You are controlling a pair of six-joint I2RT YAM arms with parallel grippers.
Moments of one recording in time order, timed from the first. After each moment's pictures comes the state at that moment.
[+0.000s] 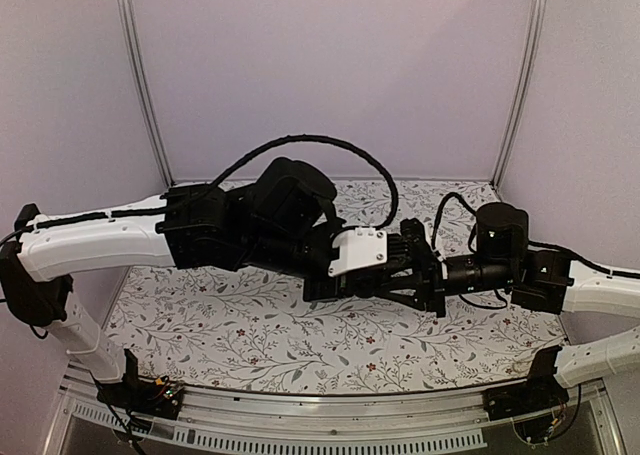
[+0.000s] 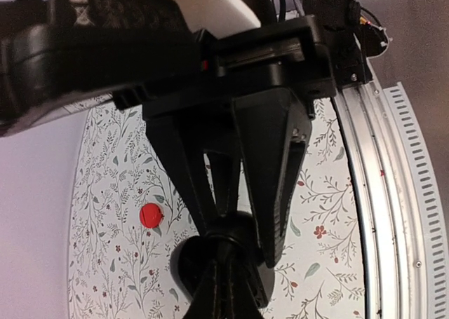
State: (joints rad) left arm -1.29 1.60 1.53 -0.58 -0.03 0.52; right arm 0.96 1.03 0.70 0.04 -0.49 -0.09
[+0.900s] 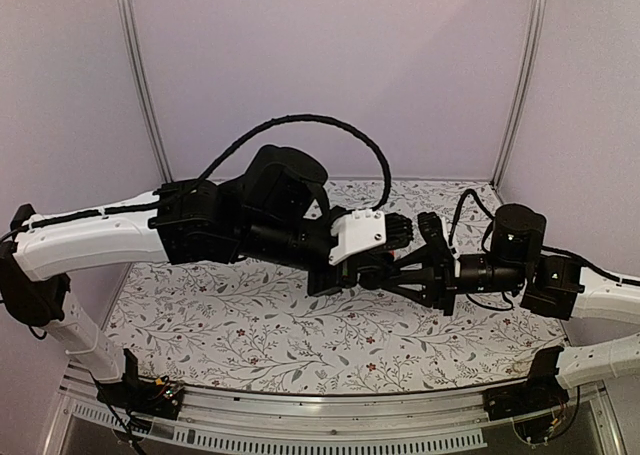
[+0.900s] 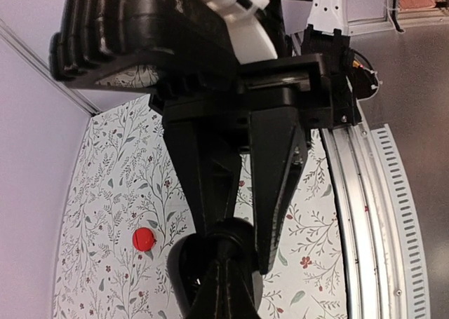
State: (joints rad) left arm -1.29 1.58 1.54 -0.50 0.05 0.45; right arm 0.97 0.95 0.66 0.11 -0.44 -0.06
